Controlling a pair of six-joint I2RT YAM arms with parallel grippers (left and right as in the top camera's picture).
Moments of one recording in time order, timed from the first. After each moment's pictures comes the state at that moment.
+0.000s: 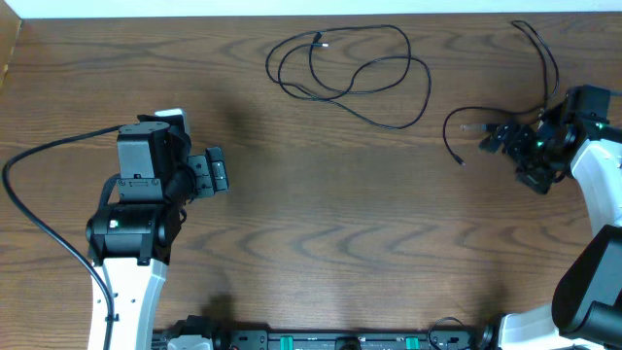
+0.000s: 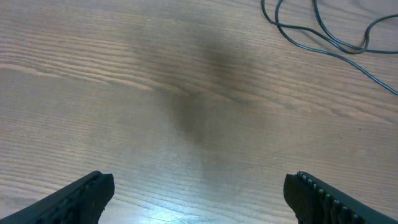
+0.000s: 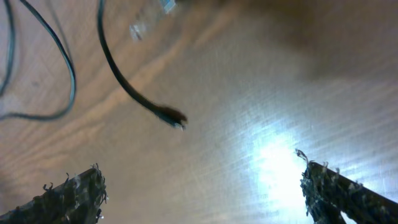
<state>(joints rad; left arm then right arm) -0.01 1.05 1.04 -0.84 -0.04 -0.12 -0.29 1.68 1.16 -0.80 -0.33 0.41</state>
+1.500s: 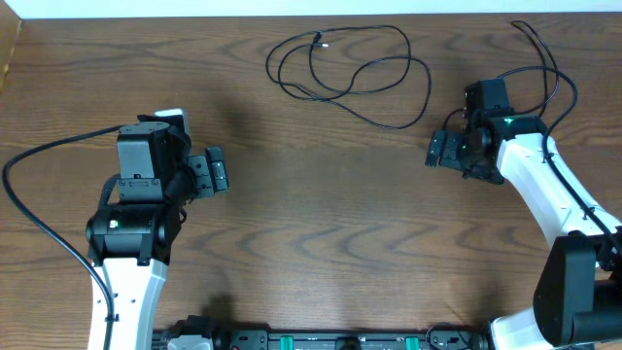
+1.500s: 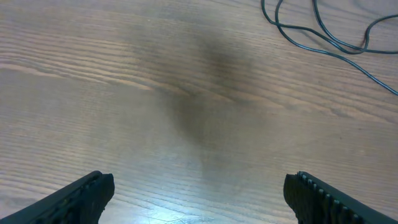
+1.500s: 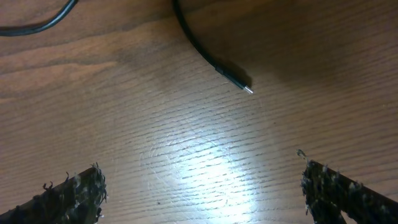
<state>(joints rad) -0.01 1.05 1.04 -0.84 -0.04 -0.12 0.11 1.68 1.16 -0.80 0.00 0.41</state>
